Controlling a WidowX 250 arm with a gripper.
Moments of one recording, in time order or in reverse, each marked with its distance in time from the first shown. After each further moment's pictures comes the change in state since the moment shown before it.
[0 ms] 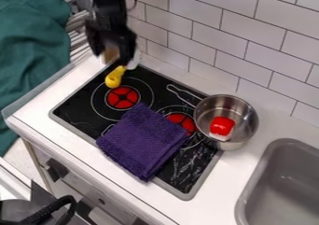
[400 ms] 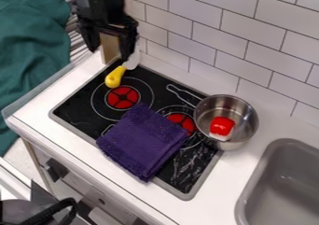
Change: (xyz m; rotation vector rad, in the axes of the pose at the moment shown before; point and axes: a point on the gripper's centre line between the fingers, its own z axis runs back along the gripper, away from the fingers) arm -0.033 -0.047 0.051 -0.049 0.022 0.027
